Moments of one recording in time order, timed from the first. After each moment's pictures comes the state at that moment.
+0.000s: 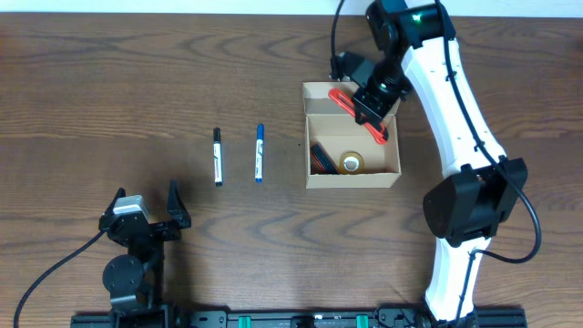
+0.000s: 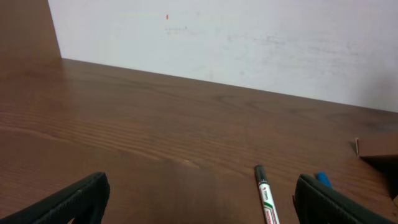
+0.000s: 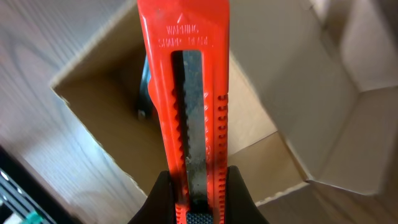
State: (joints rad) left arm 0.13 0.01 0.02 -0.11 0.04 -0.12; right arm 0.25 2.13 2.16 -1.58 -0.18 -0.66
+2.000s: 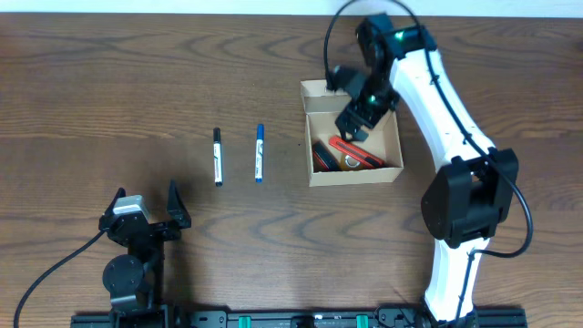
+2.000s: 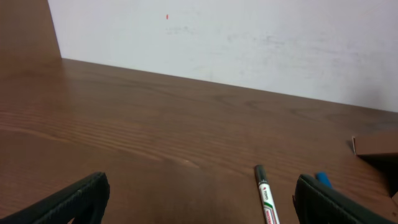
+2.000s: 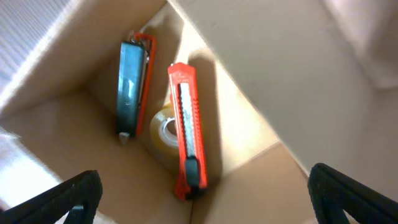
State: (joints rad) left arm 0.13 0.01 0.02 -0.11 0.04 -0.12; right arm 0.28 2.13 2.05 -1.43 -0.13 -0.60
